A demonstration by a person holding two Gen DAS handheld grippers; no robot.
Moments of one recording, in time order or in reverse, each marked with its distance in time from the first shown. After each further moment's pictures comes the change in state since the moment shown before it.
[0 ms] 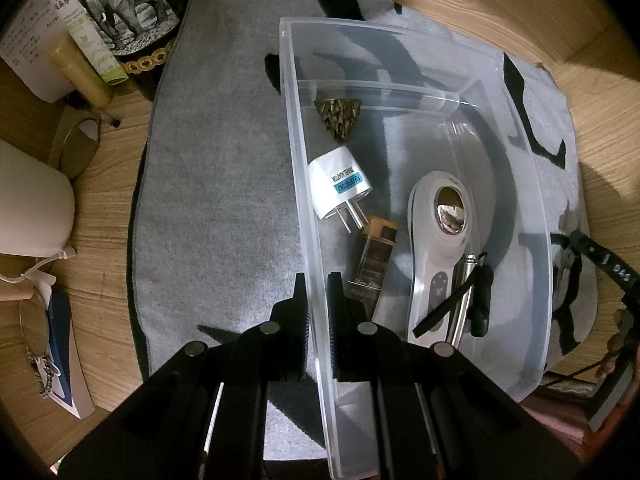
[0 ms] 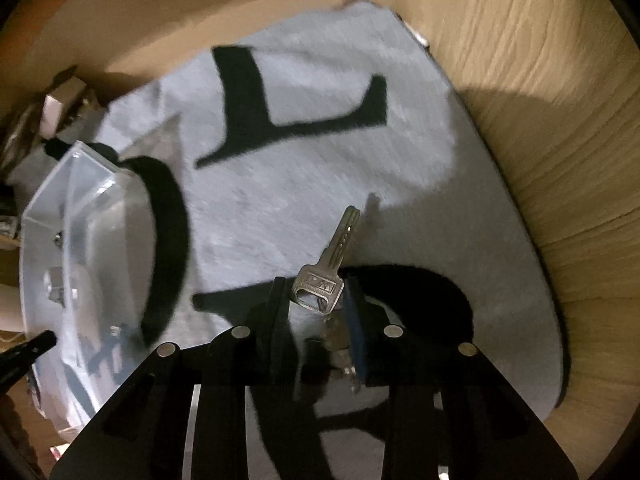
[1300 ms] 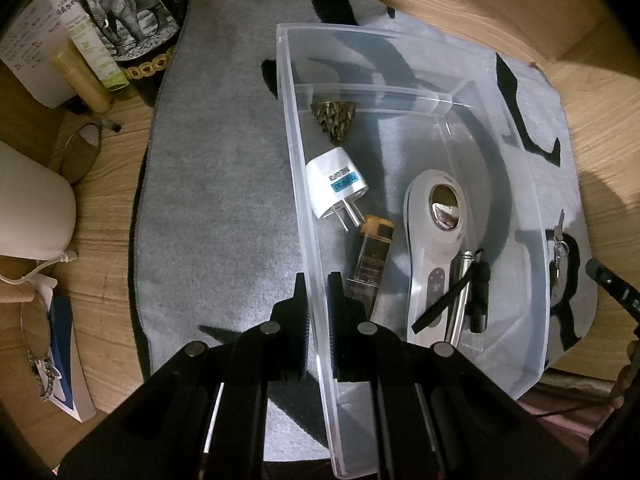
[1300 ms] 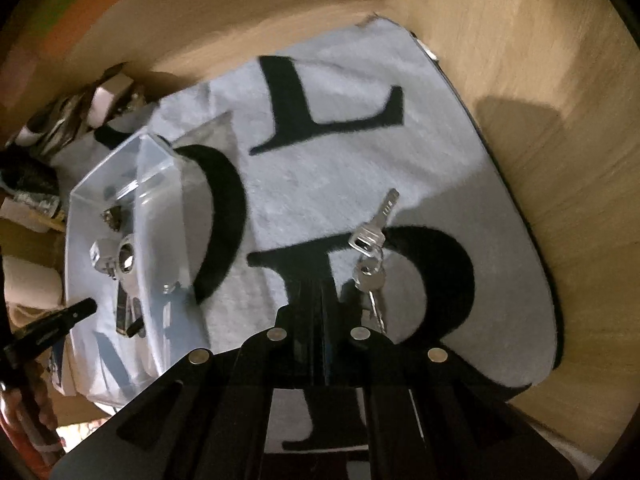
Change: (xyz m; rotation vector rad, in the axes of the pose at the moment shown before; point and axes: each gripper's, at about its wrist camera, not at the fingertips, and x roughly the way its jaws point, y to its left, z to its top) left arm -0.008 0.004 -0.007 0.020 -0.024 -0.007; right arm -0.039 0.012 -0.025 0.002 0.010 0.059
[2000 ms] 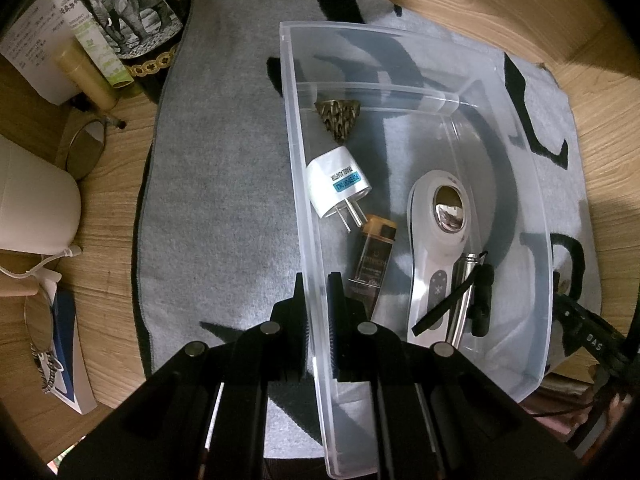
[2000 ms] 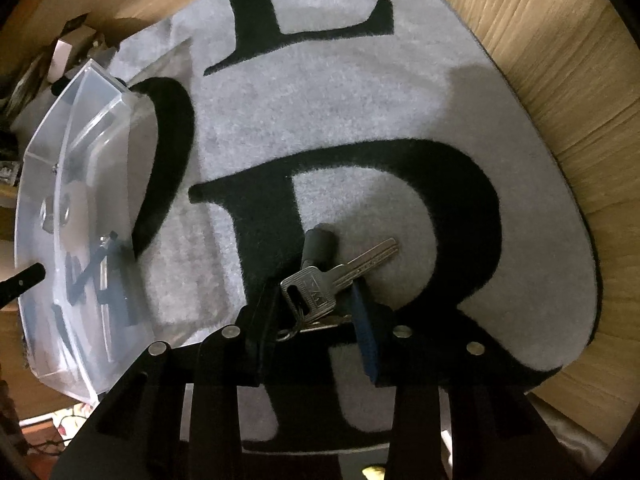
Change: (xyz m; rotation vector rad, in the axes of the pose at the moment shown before) left arm 0.005 -0.005 0.004 -0.018 0.012 0.028; right arm 0.053 -0.016 -0.031 -0.001 0.127 -0.030
